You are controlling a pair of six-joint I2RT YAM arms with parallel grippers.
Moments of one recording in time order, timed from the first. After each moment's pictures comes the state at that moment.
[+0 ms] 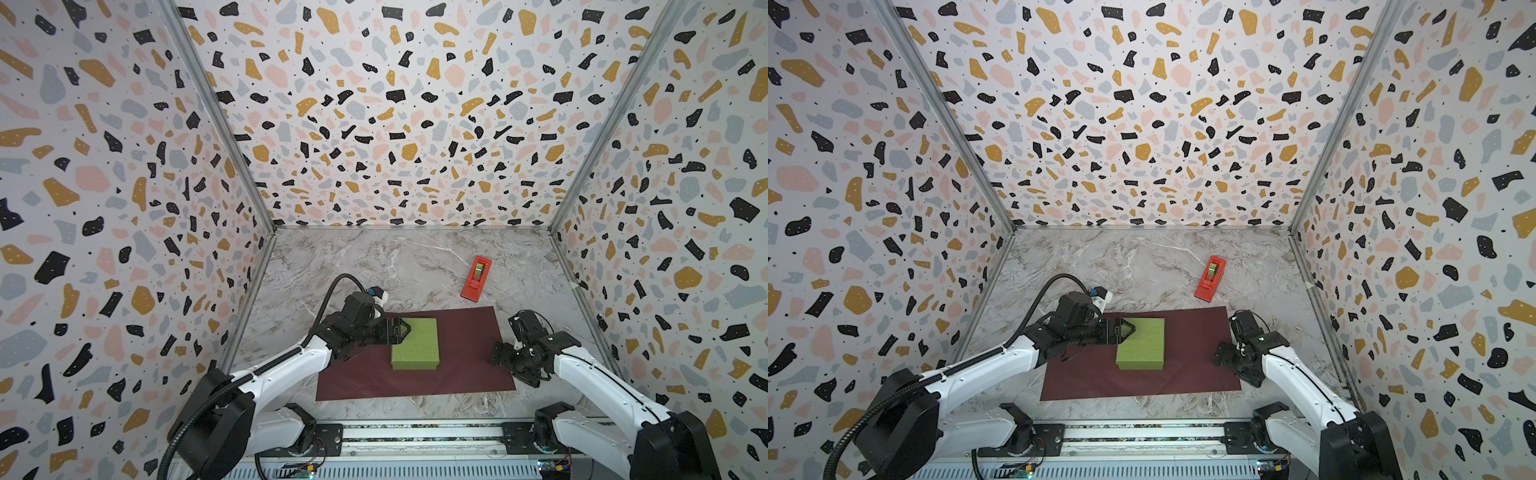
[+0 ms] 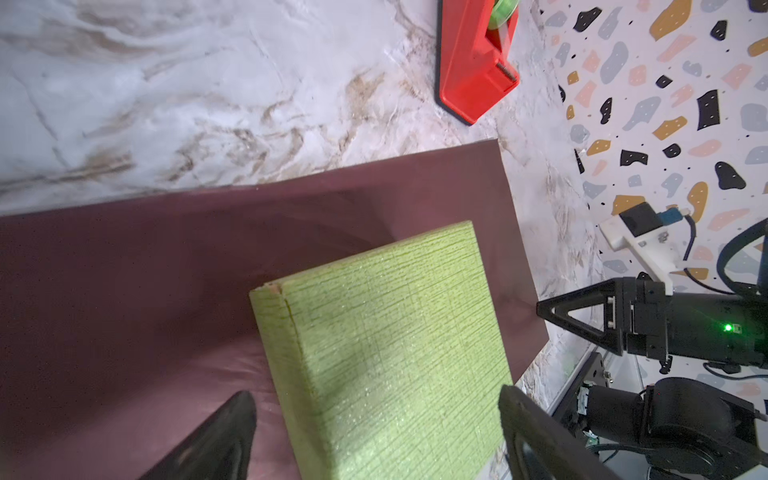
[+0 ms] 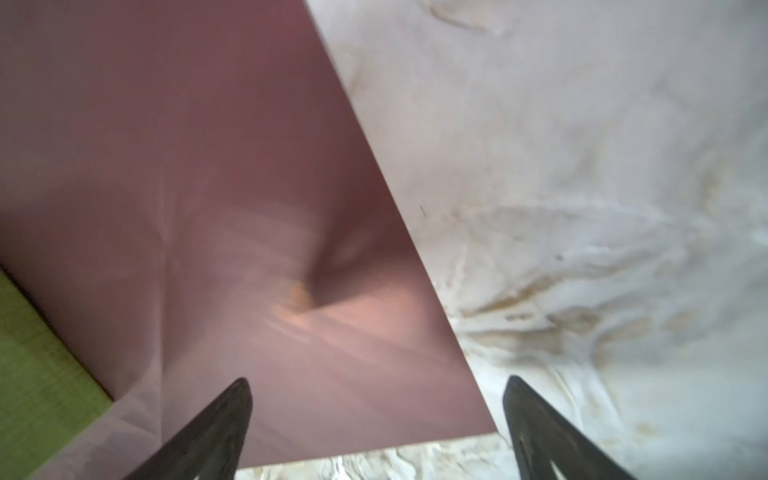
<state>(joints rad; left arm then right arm) -0.60 1.22 0.64 -0.14 0.33 -0.57 0.33 1.02 0.53 -0.86 -0.11 0.73</state>
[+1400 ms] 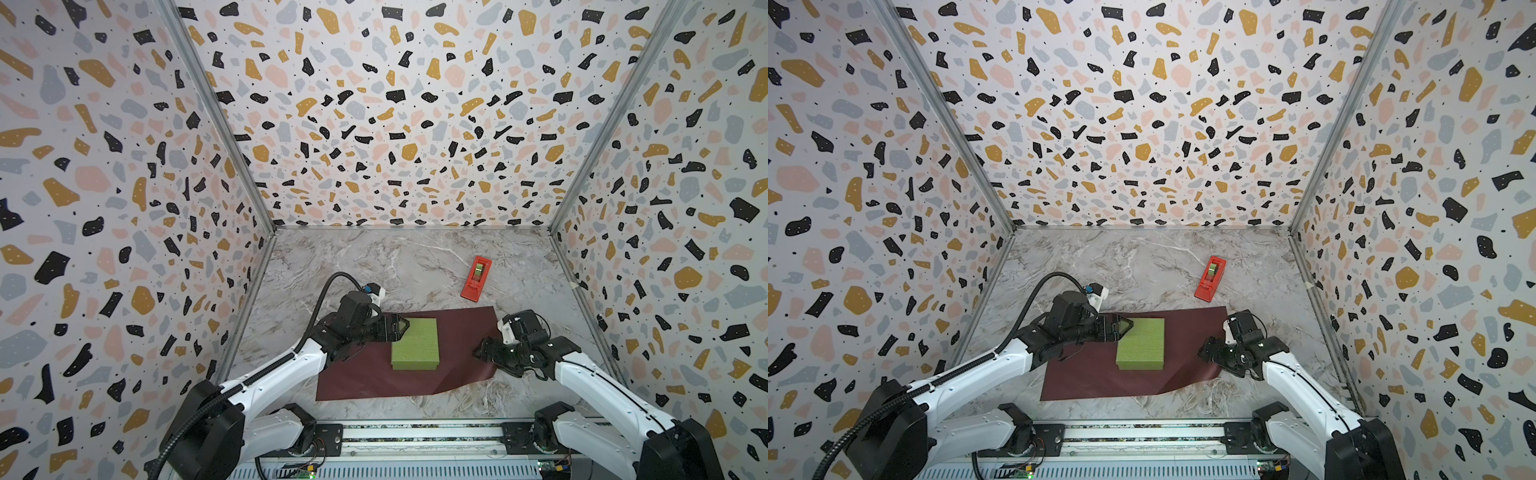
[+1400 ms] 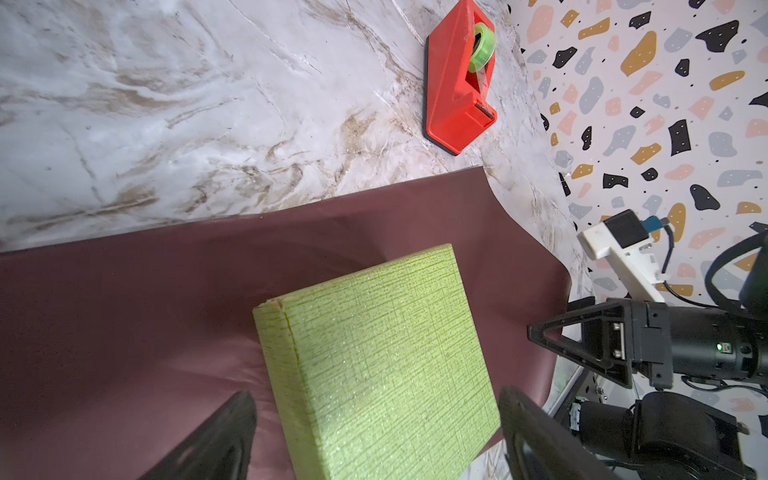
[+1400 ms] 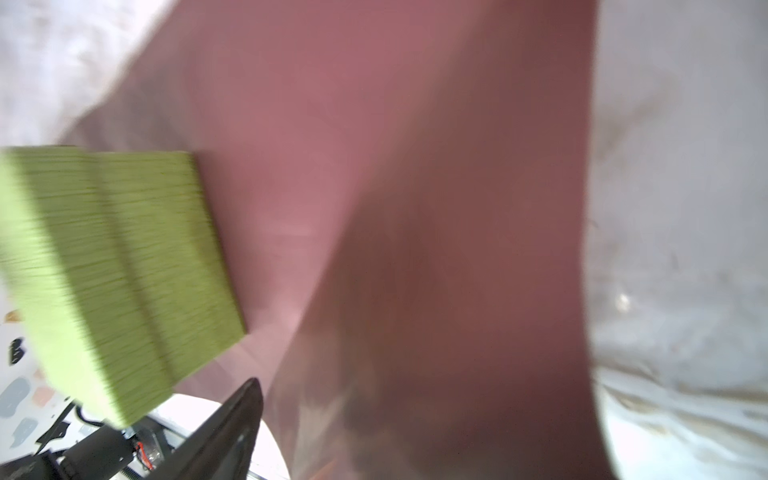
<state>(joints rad) -0.60 1.17 0.64 -0.14 0.30 -0.59 0.37 0.96 0.49 -0.61 -0.34 0.65</state>
